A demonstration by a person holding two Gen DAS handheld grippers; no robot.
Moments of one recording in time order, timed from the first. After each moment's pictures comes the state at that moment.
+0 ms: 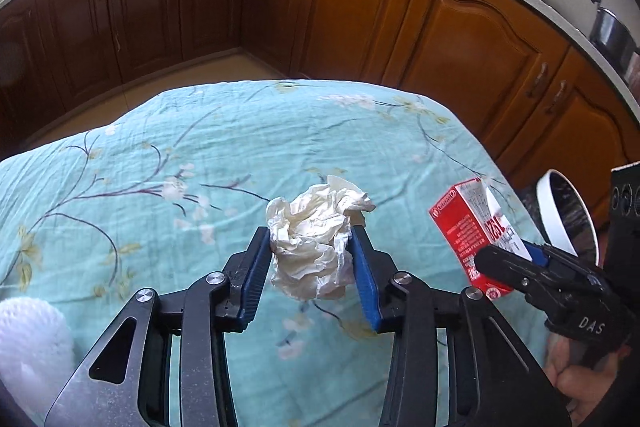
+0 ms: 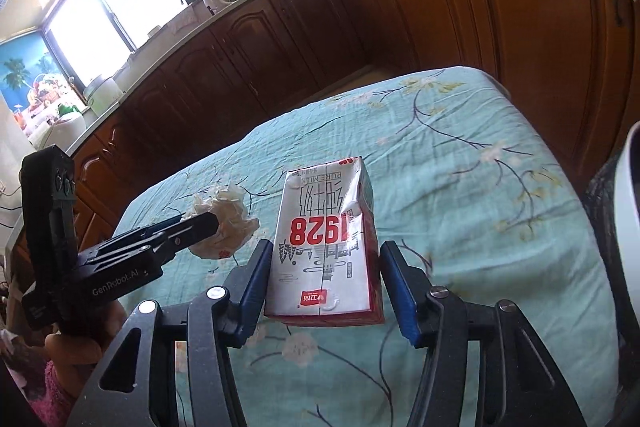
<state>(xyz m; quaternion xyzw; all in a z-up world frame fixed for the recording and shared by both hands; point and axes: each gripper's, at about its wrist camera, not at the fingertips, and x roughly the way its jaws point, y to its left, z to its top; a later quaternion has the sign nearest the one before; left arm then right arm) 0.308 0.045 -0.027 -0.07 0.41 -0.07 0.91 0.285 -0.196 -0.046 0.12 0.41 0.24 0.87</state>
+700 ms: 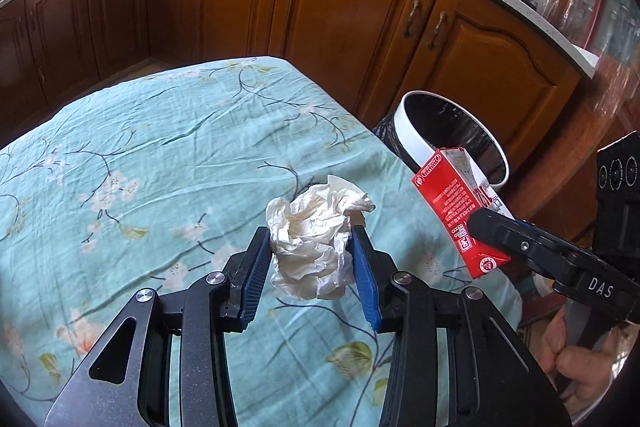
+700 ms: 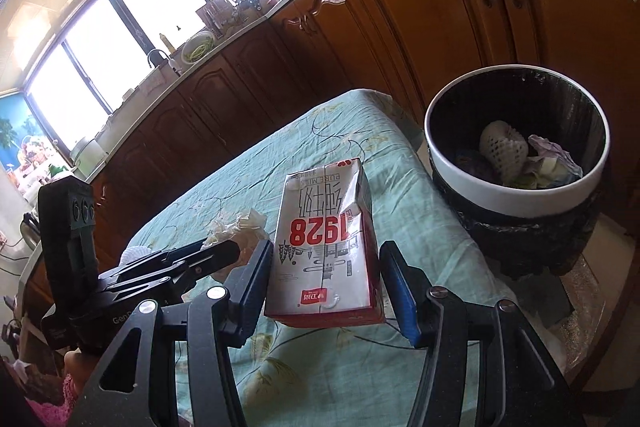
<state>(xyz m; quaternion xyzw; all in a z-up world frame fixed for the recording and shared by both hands) 0.221 -0.096 -0.013 -0.02 0.41 -0.20 0.89 0.183 -0.310 -0.030 0.20 0.36 0.16 0.90</state>
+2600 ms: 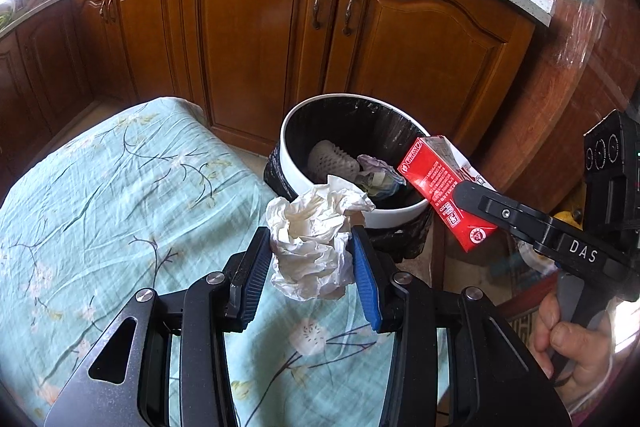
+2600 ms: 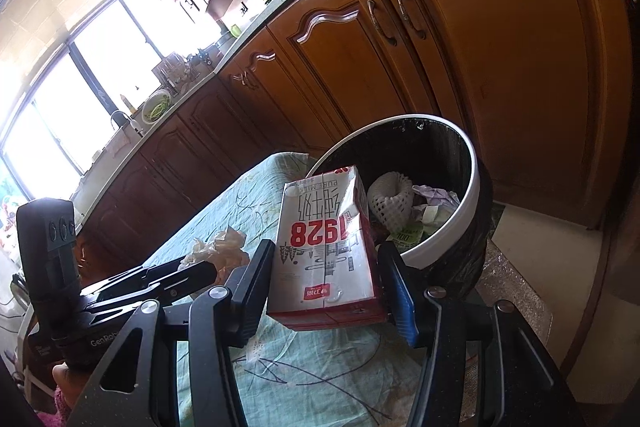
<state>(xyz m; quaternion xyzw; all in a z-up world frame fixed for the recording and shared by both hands) 0.234 -0.226 0.015 0.06 0.40 -0.28 0.87 0.172 -0.433 -0.021 0.25 0.32 0.08 0.91</state>
